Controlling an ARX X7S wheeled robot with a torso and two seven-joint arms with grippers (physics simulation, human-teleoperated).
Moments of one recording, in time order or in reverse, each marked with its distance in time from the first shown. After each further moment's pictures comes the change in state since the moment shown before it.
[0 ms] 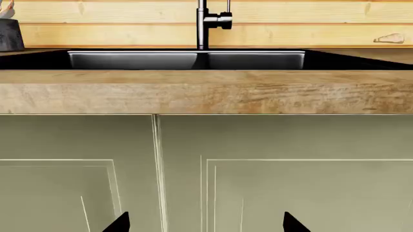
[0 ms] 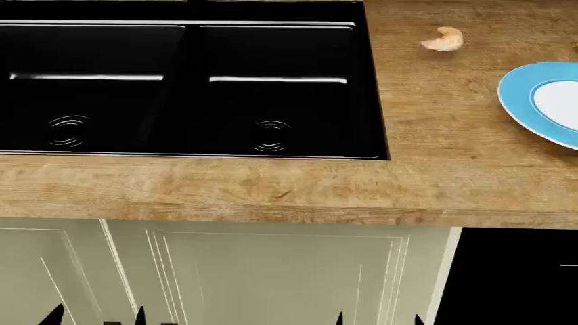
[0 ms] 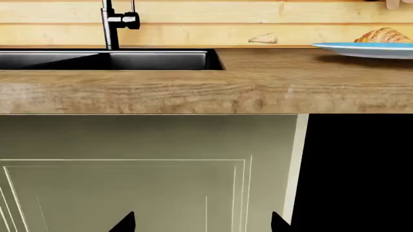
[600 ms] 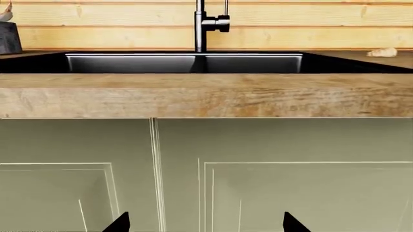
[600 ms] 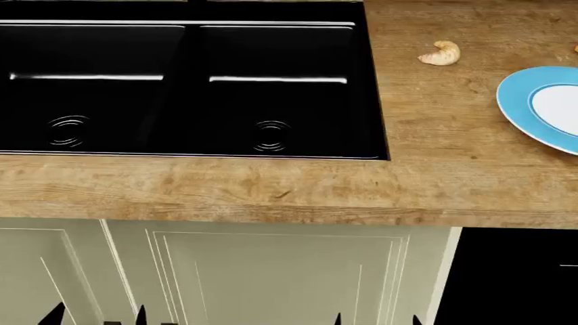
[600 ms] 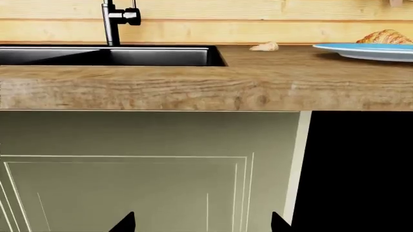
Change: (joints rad) left arm -0.001 -0.073 0.086 0.011 -0.072 0.002 -0.079; right arm 0.007 0.064 -0.080 0.004 0.061 0.009 0.076
